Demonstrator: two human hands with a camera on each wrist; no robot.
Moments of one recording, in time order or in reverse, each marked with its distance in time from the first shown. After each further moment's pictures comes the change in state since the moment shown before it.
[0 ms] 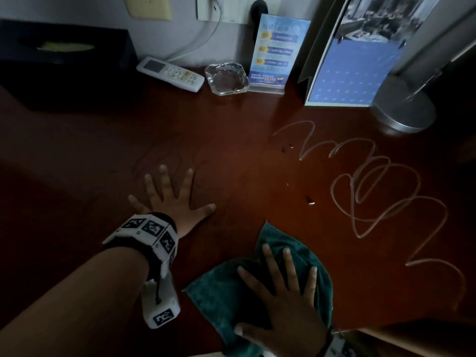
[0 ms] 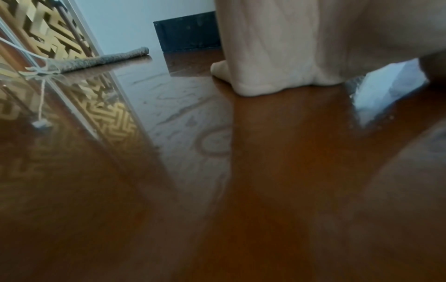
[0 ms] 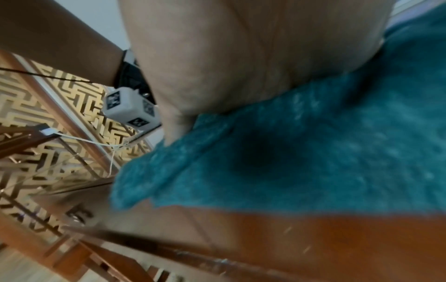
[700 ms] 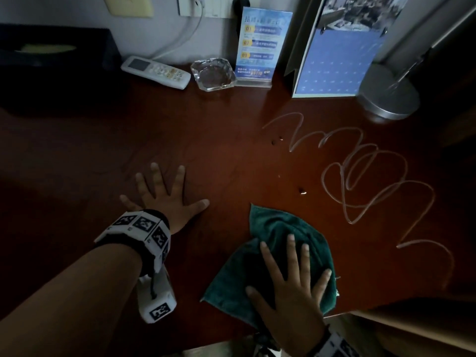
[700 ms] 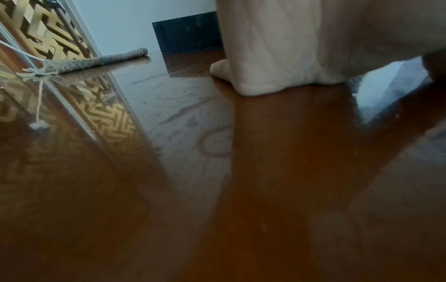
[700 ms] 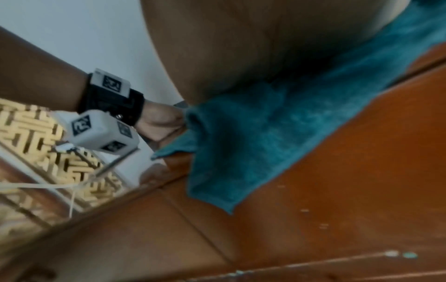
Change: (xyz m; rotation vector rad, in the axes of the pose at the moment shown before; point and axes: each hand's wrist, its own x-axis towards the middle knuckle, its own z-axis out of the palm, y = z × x) left_hand -0.002 -0.001 0.000 0.004 0.028 0.018; right_hand -0.006 -0.008 0.003 0.248 0.190 0.303
